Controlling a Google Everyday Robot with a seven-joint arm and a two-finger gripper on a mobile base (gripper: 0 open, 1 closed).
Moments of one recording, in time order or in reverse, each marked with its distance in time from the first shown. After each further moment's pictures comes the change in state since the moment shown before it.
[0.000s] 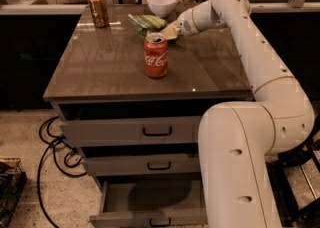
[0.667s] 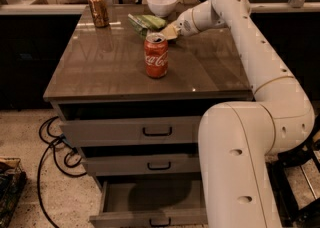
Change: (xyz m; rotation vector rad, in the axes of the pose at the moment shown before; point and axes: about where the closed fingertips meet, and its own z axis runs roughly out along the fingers) arm 0.000 0.000 0.000 0.000 0.000 0.000
